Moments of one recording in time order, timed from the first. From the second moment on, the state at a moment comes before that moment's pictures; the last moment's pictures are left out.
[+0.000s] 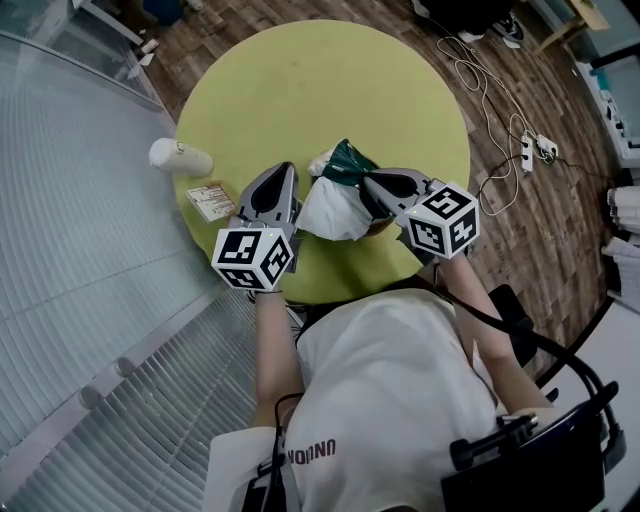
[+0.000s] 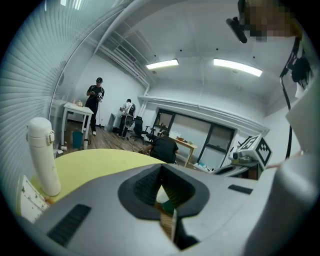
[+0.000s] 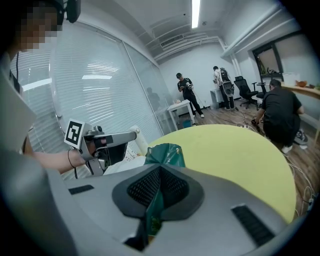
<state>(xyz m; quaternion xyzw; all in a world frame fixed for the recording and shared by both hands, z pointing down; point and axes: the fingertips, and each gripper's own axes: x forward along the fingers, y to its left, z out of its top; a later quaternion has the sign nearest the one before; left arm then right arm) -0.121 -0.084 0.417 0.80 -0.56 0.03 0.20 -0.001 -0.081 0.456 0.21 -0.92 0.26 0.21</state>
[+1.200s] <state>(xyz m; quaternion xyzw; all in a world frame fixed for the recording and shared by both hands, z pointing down) -0.132 -0.080 0.391 0.79 -0.59 0.01 0.17 0.000 -0.094 0.428 0.23 -0.93 0.23 0.17</state>
